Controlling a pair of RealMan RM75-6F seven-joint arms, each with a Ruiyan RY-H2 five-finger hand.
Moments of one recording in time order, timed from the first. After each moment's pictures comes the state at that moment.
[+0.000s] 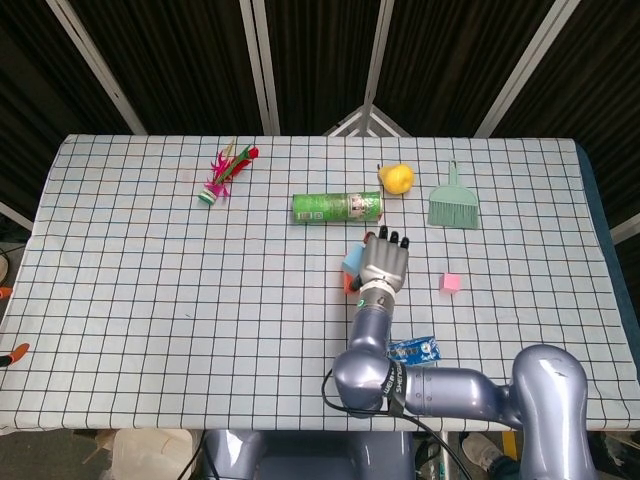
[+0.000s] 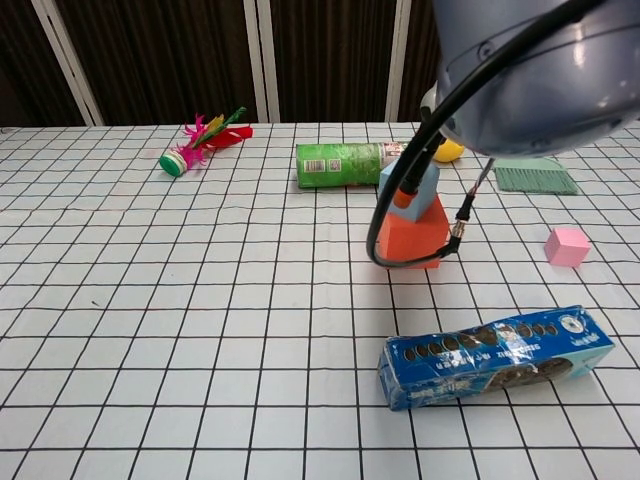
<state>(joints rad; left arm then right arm) -0.08 -1.04 -0.09 -1.63 1.23 1.36 0.05 1.18 -1.79 0.71 -1.58 0.11 1.61 -1.04</state>
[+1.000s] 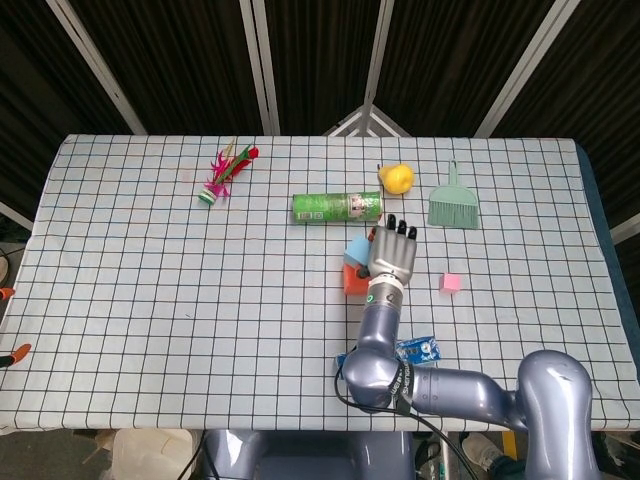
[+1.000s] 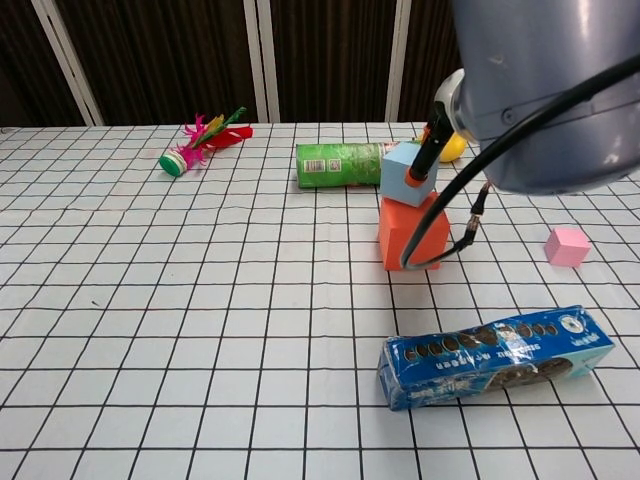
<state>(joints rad) -0.09 -1.05 -0.09 -1.64 1.21 1.35 0.08 1.12 -1.80 0.68 -1.55 -0.01 1.57 -0.99</state>
